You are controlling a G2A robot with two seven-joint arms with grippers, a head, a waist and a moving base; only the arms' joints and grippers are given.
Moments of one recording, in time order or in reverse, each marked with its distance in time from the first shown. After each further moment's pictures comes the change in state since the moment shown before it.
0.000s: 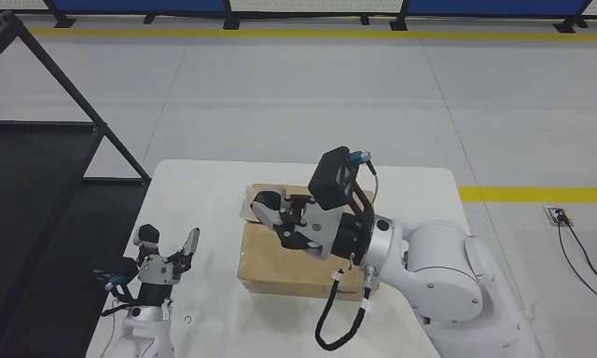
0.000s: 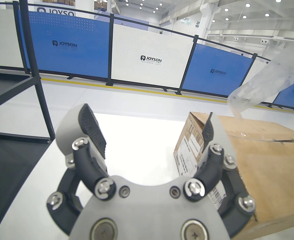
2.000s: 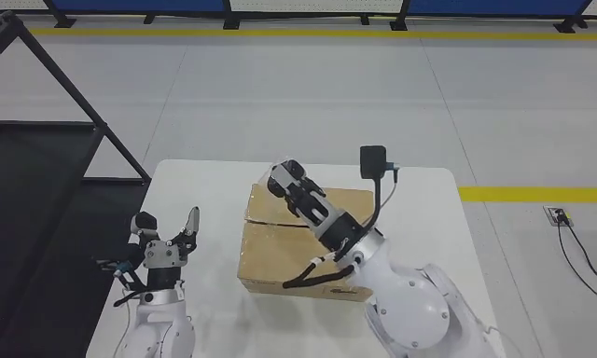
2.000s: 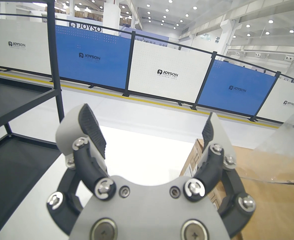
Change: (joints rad) left arm -0.078 -0.036 0.097 -0.040 0.017 0.249 0.012; right arm -0.133 -0.090 -0.076 -0.028 0.348 0.517 -0.506
